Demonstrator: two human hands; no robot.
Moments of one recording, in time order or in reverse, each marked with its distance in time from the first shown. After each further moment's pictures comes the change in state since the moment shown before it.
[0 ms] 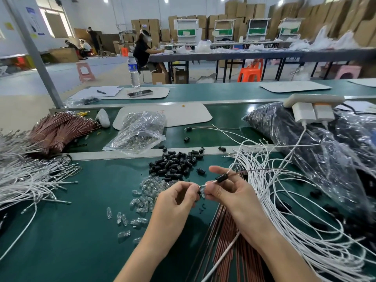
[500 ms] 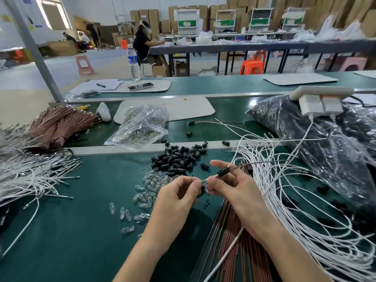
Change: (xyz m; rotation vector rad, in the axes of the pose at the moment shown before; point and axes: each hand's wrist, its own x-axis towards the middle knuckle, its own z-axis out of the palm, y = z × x) left_hand 0.002 -0.002 -0.004 -0.056 -0.014 -0.014; right_hand 0.007 0.007 -0.001 -0.134 -0.009 -0.029
